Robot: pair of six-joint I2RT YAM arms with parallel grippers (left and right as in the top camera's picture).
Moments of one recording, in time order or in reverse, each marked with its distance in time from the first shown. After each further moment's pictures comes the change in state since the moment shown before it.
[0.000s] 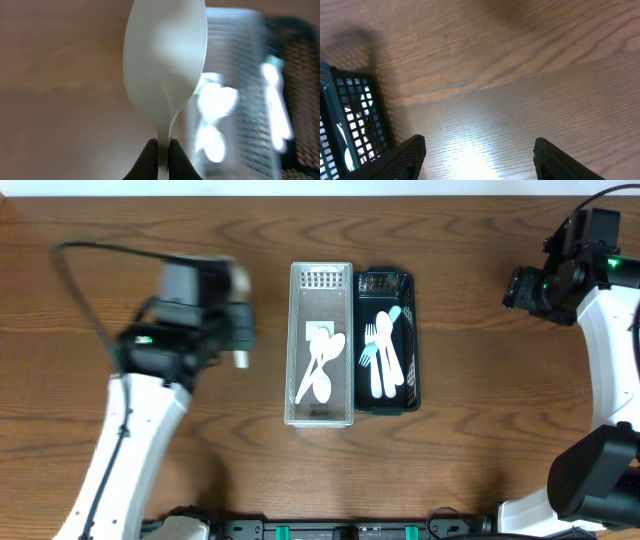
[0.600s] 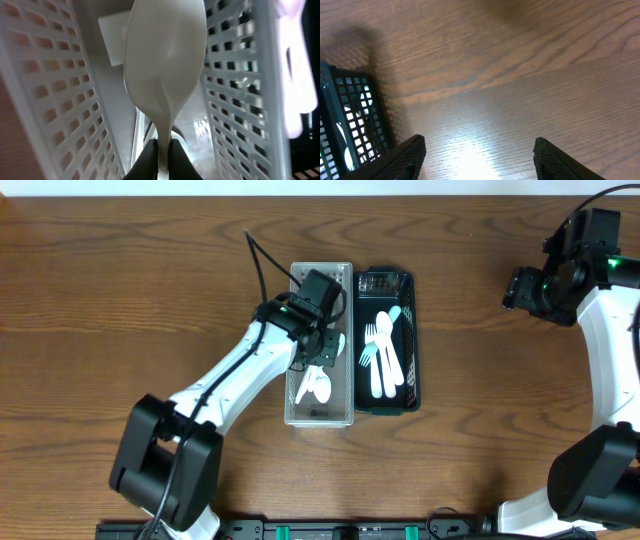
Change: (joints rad) left arm -0.282 0.454 -0.006 0.145 0.001 -0.105; right arm 0.000 0.000 0.000 -0.004 0.000 0.000
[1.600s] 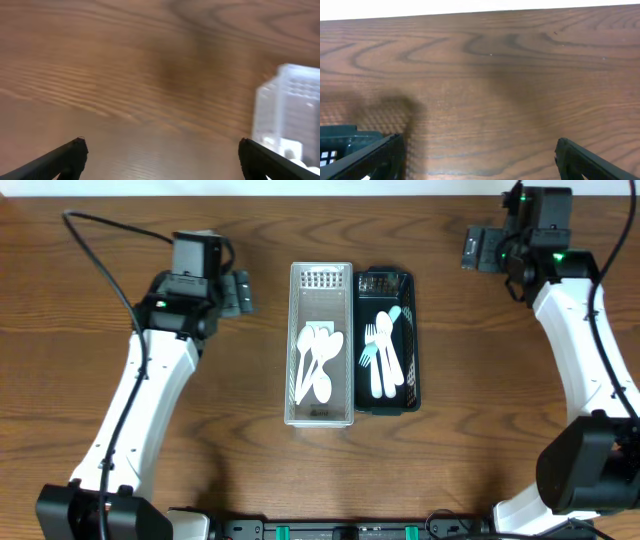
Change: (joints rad) left arm 0.389 -0.275 0.009 0.063 -0.283 0.058; right arm 0.173 0.044 -0.001 0.407 0.103 -0.079
